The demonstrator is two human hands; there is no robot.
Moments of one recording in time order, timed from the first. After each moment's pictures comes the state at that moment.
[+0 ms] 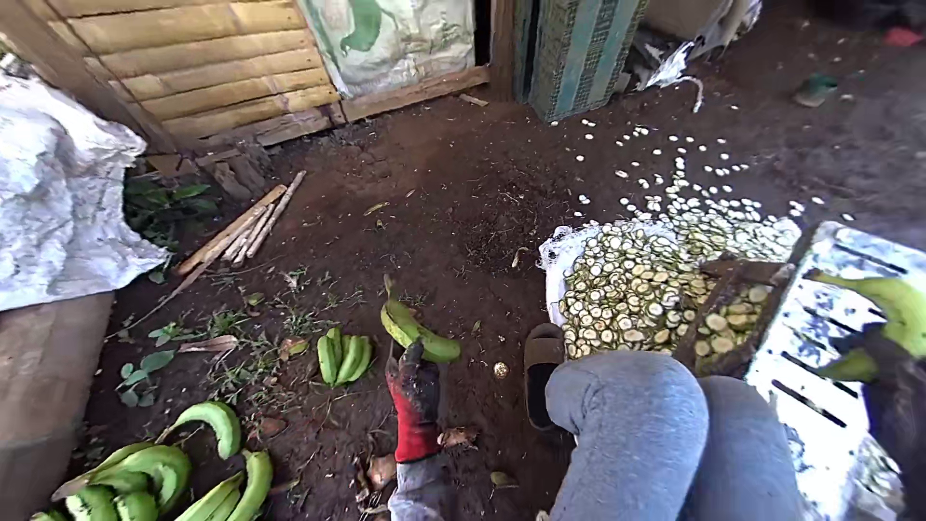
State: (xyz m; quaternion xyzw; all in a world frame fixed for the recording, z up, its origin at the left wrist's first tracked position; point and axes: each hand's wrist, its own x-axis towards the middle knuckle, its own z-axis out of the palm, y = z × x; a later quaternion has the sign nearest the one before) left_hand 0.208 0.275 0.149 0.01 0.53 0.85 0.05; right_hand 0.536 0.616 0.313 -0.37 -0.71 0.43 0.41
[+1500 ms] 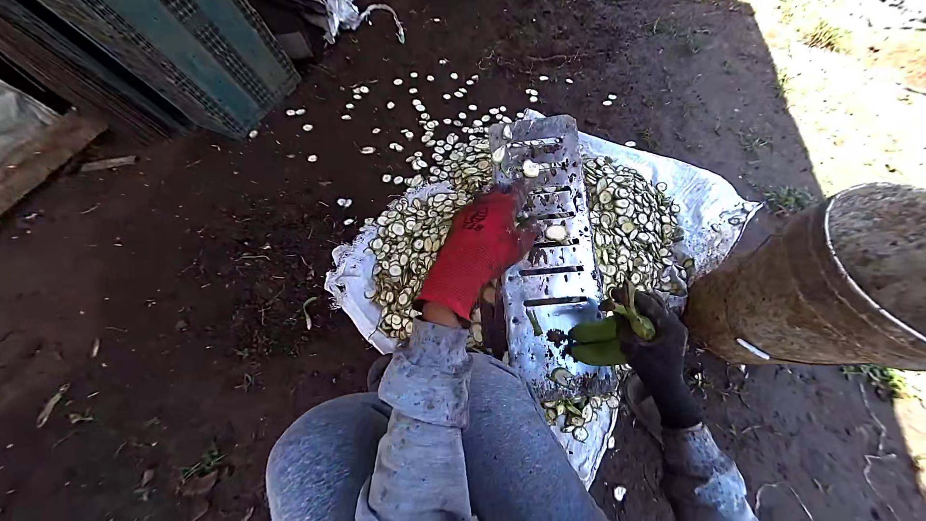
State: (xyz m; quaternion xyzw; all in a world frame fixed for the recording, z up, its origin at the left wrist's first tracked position) left_hand 0.448 0.685 0.328 0.72 0.62 0.19 0.24; right_hand 0.714 0.620 0.202 -0.54 -0.69 0.16 0.46
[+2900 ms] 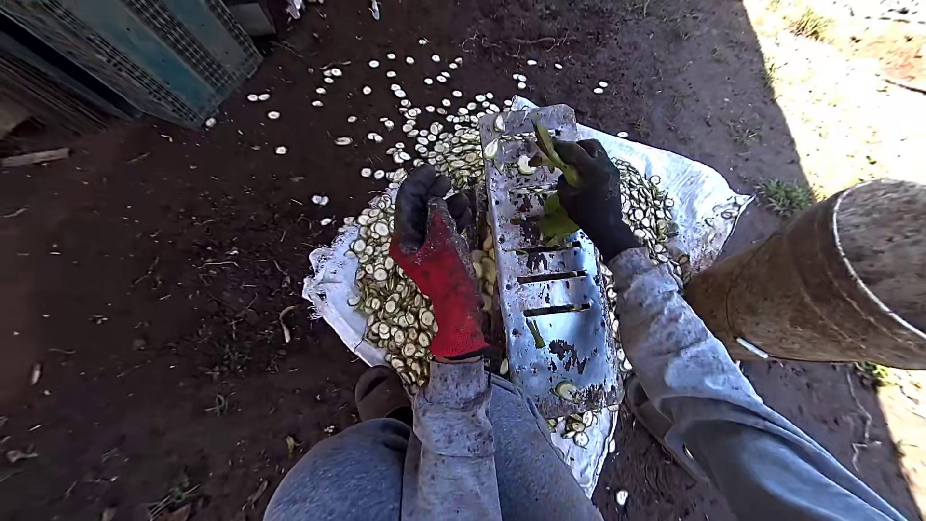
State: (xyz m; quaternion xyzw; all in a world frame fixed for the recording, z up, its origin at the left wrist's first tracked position) left_hand 0.452 0.670 0.279 0.36 0.50 0.73 0.31; right_hand 0.627 0.829 0.232 -0.47 -0.79 0.06 0.39
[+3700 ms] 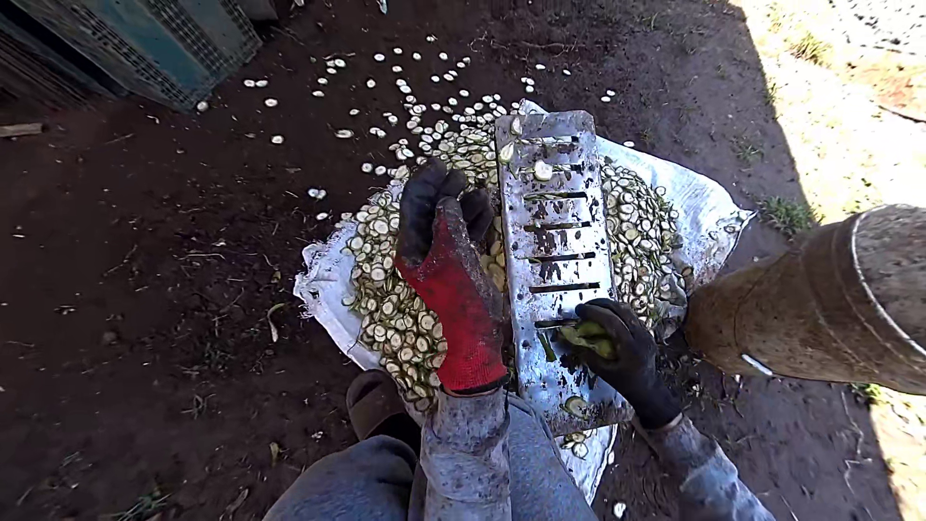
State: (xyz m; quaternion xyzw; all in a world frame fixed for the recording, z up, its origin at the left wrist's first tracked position) left_hand 0.450 0.672 0.297 0.28 0.45 0.77 0.35; right_hand 0.665 0.656 0.186 -0.41 -0.81 0.09 0.40
